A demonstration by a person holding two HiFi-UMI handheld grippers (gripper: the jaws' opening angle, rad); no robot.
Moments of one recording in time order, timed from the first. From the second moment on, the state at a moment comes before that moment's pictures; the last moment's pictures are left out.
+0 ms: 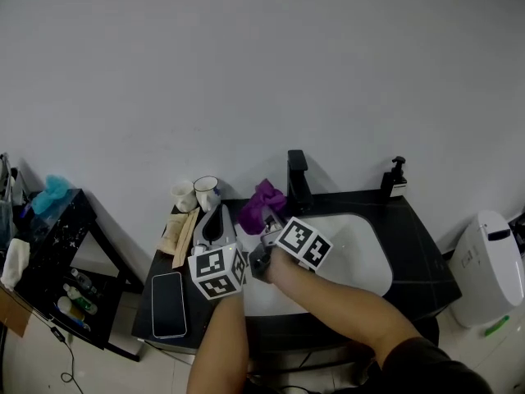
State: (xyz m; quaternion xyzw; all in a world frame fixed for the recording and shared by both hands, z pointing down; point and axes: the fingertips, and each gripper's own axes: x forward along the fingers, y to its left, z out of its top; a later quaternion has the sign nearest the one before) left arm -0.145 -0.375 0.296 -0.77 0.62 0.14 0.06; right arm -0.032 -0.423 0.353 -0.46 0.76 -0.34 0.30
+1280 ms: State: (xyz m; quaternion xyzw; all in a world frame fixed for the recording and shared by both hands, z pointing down) left arm -0.084 -0.385 0.331 -0.82 0.56 0.02 0.05; right arm 0.157 -0.369 0.319 -0.57 0.82 0.08 0.05
